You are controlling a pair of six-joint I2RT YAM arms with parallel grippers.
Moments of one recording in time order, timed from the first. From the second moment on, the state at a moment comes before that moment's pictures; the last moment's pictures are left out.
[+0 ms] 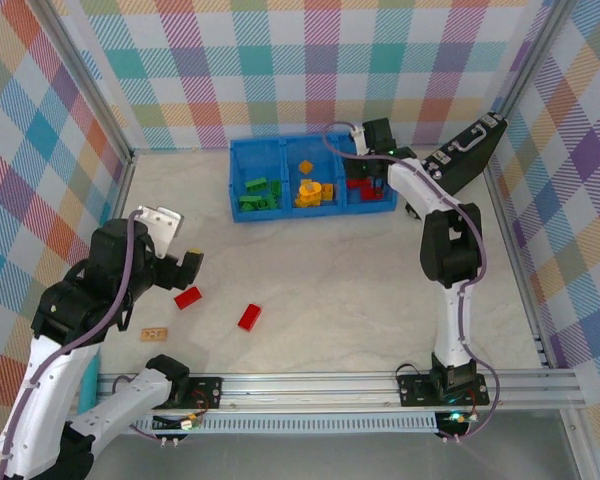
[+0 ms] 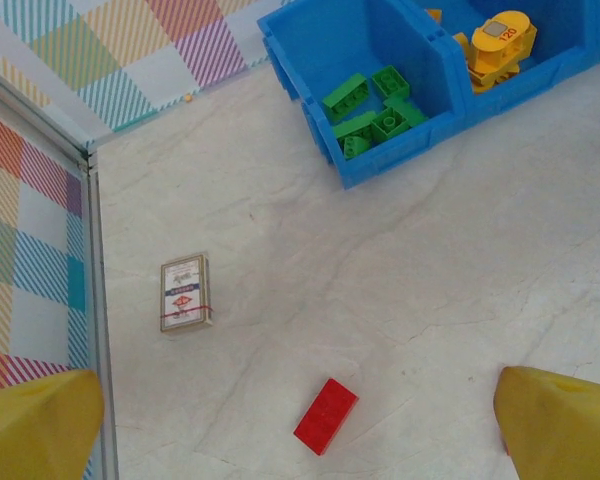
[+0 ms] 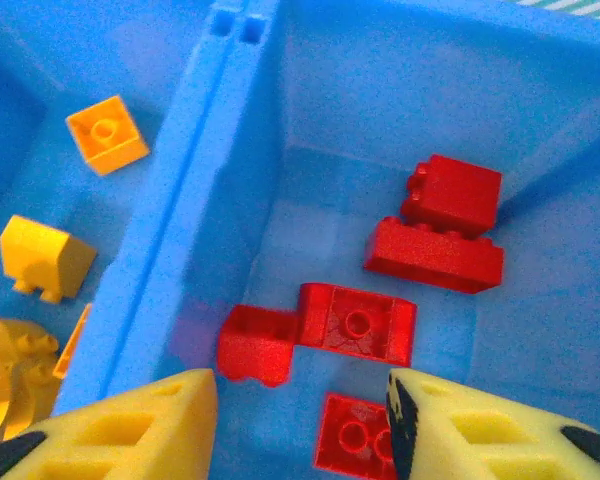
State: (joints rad) left arm -0.44 0.80 1.33 -1.18 -0.29 0.13; right arm 0.29 2.18 1.91 -0.53 0.00 -0.06
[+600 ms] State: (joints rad) left arm -0.44 0.97 1.38 -1.03 -0.29 0.13; right arm 0.54 1.87 1.60 -0.68 -0.04 0.42
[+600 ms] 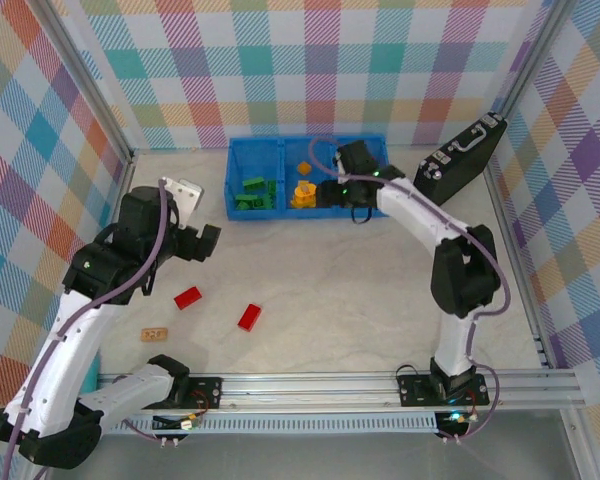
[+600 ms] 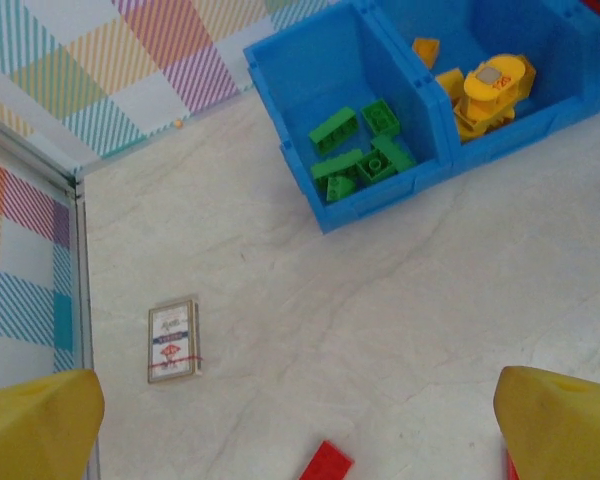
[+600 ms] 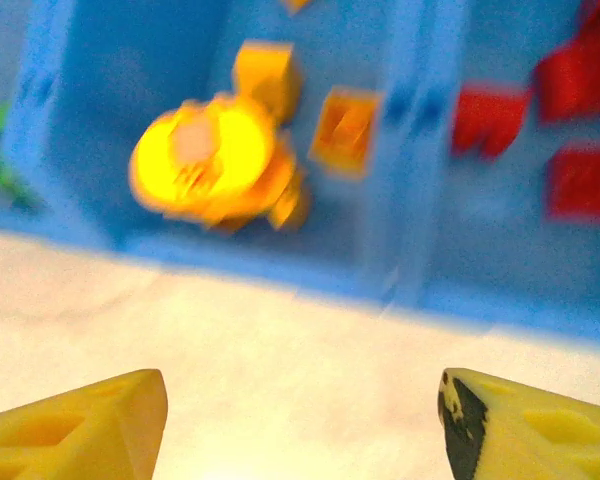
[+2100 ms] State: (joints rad) left arm -0.59 0.37 1.17 -0.87 -0.34 0.11; right arm 1.19 2.21 1.73 -0.88 -0.04 1.36
